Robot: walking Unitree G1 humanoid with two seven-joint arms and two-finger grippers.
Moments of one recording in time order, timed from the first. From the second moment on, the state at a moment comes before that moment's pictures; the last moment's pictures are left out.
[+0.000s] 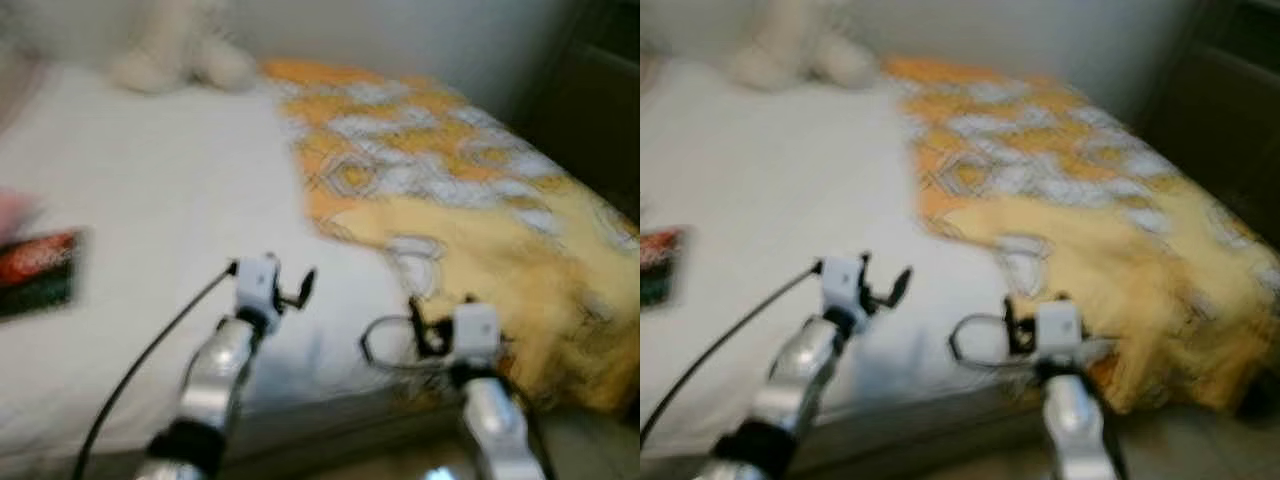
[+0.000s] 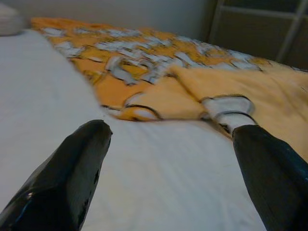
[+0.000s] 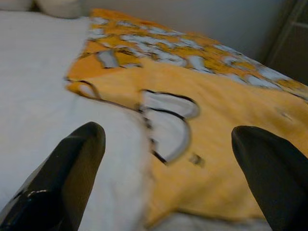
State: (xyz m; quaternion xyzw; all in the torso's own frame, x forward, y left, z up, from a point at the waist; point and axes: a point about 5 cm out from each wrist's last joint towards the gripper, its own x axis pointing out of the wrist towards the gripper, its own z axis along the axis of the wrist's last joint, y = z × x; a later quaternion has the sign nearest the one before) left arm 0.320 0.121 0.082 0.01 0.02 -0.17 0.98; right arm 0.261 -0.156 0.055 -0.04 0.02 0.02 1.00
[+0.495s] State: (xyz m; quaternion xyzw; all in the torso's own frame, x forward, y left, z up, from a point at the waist) left arm 0.322 0.150 0.064 0.06 0.07 -0.12 0.99; right arm 0.254 -0.159 0.046 -0.04 0.04 0.02 1.00
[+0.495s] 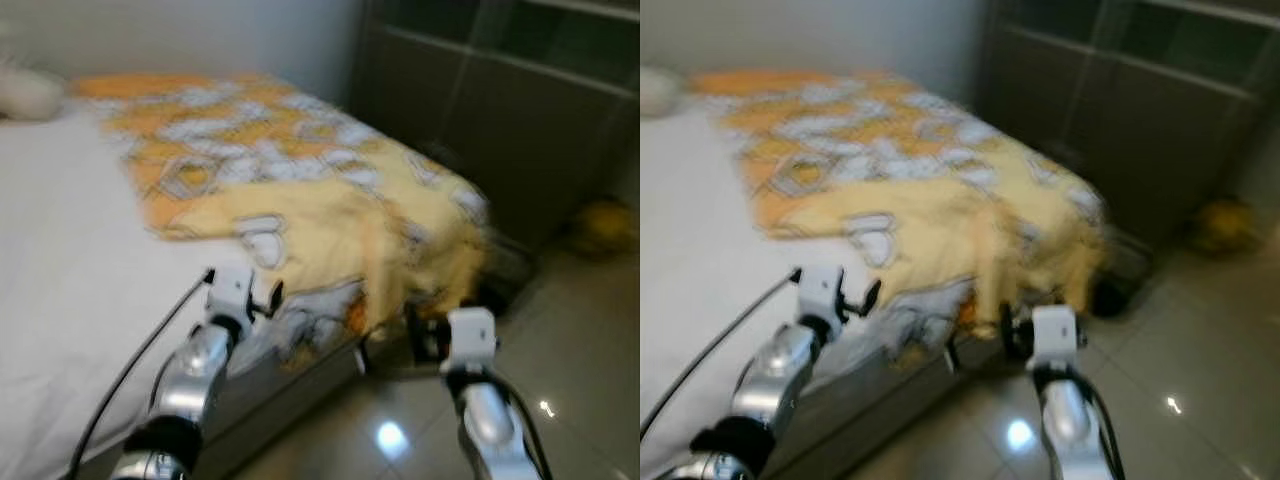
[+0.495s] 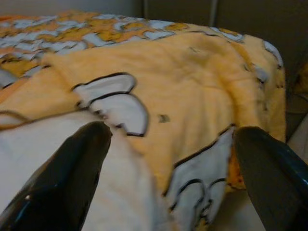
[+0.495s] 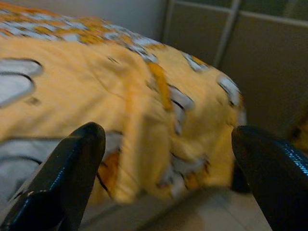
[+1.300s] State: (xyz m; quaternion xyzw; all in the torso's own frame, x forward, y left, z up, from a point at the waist) left arm 0.319 0.152 0.054 0.04 0.08 -0.02 1.00; right arm 0.261 -0.158 0.046 -0.05 0.04 0.04 1.00
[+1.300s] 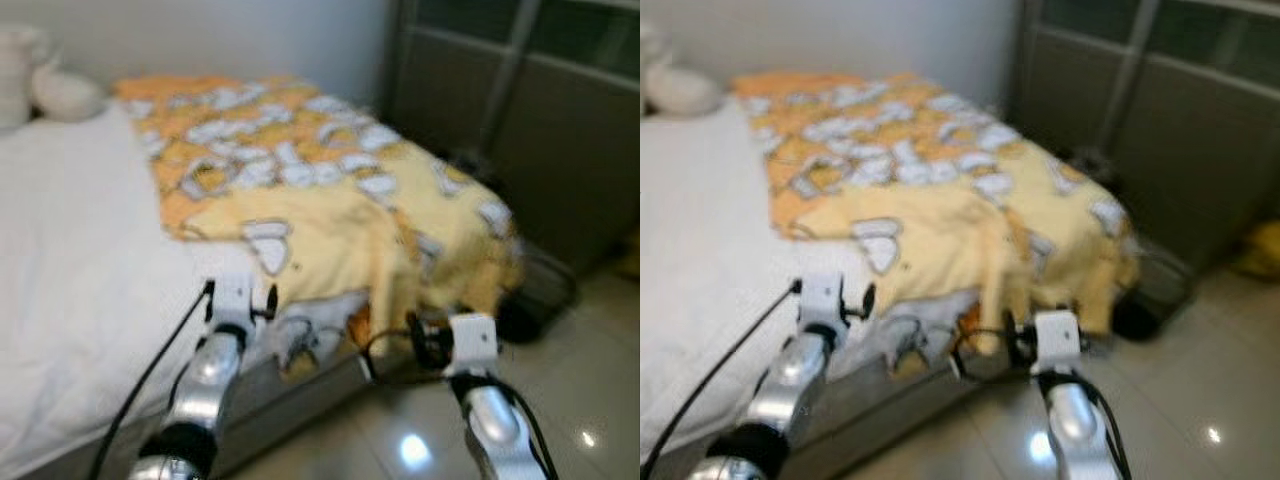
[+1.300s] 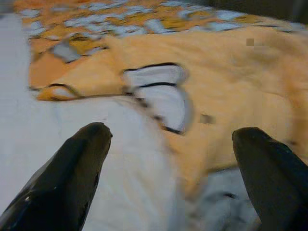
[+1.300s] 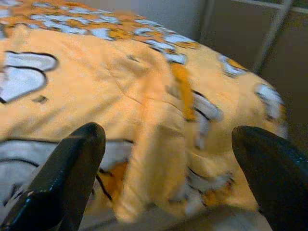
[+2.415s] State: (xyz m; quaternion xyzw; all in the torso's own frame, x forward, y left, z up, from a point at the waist) left arm 0.313 0.168 0.021 0.09 0.17 0.08 0.98; right arm 0.176 -0.160 0.013 -0.05 0.13 0.13 0.98
